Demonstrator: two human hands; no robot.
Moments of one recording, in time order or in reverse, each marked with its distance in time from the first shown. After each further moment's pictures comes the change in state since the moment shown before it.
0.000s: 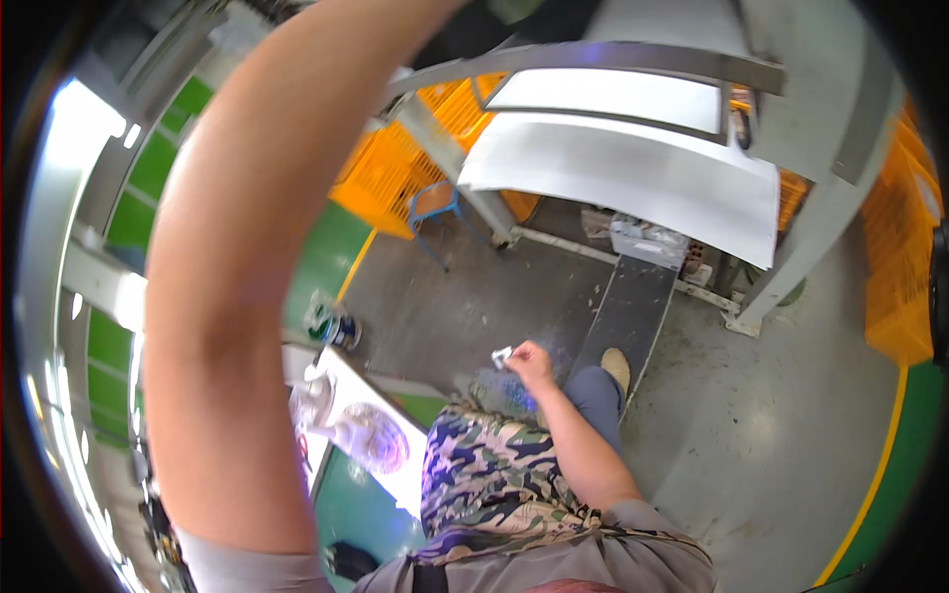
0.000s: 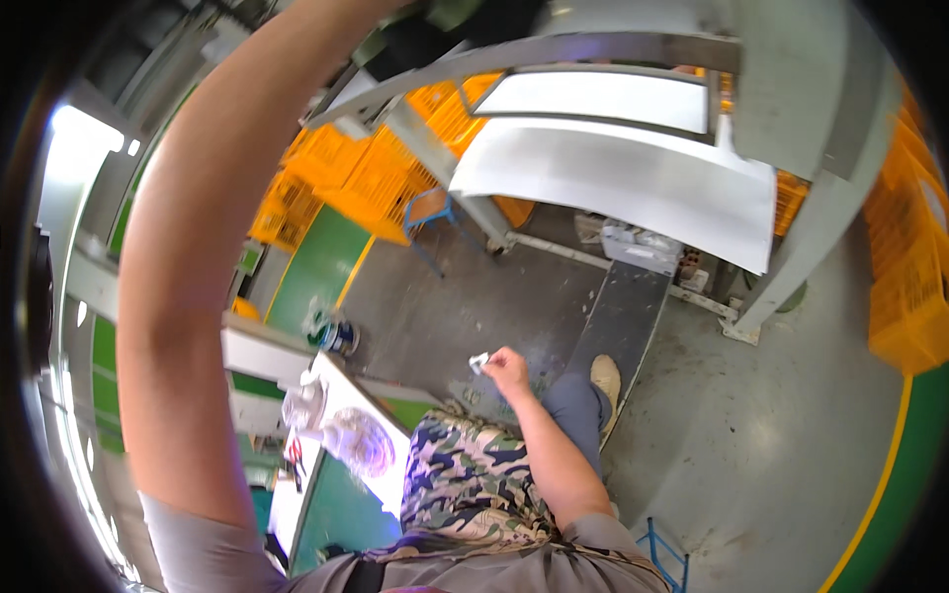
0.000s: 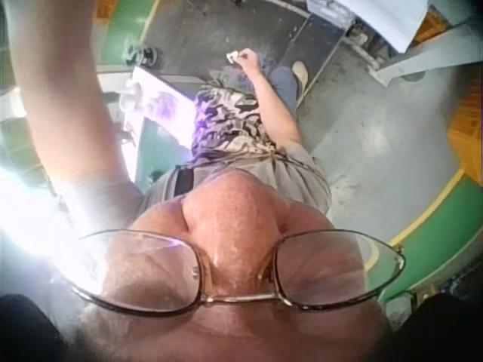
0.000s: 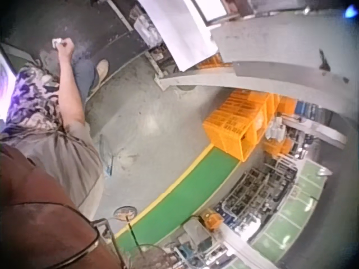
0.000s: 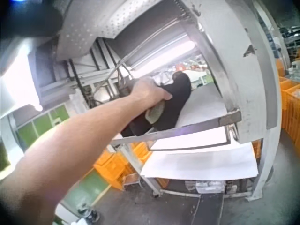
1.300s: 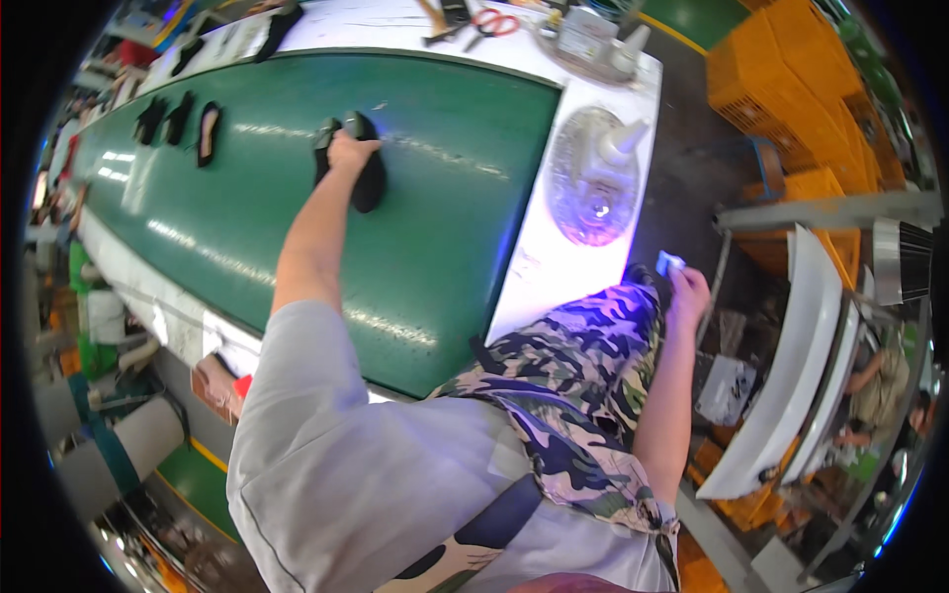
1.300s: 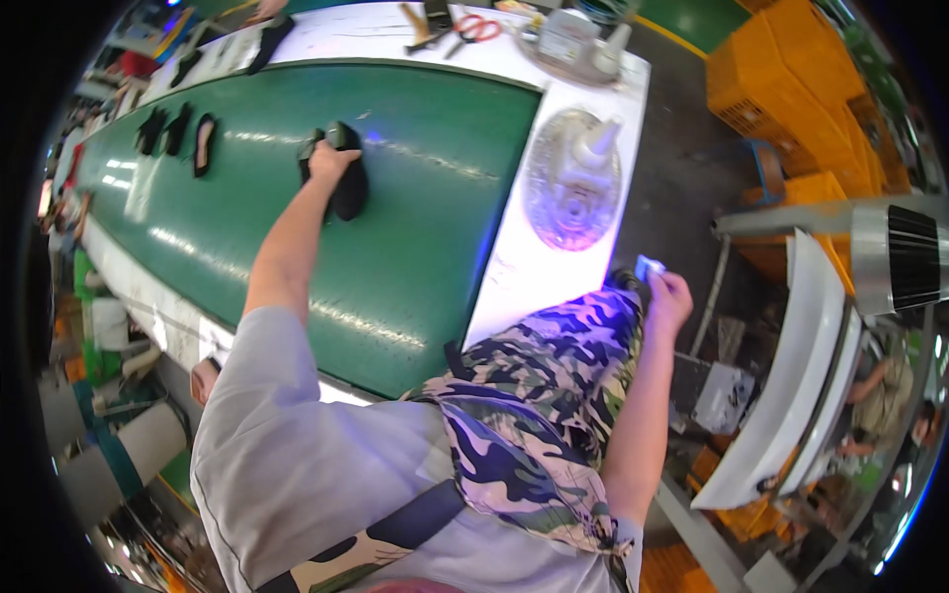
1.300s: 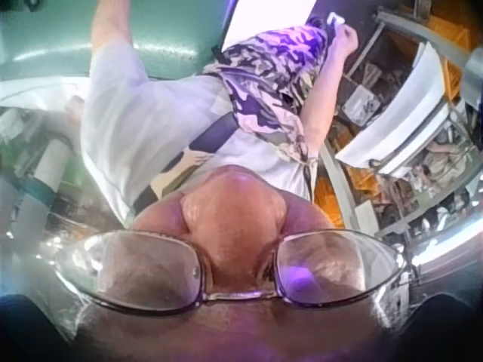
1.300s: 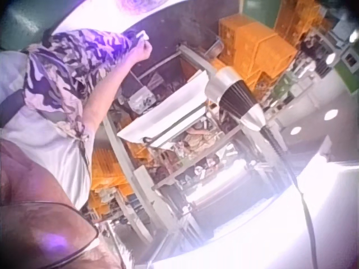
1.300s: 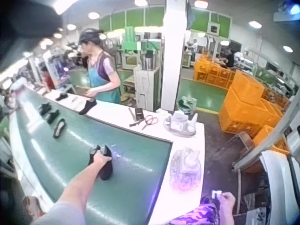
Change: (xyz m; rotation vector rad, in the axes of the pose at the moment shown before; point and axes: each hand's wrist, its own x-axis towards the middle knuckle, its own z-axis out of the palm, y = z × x) left_hand -1.175 -0.423 -0.076 0.346 0.001 -2.260; right_hand -0.030 0.020 0.210 -0.556 -0.565 0.024
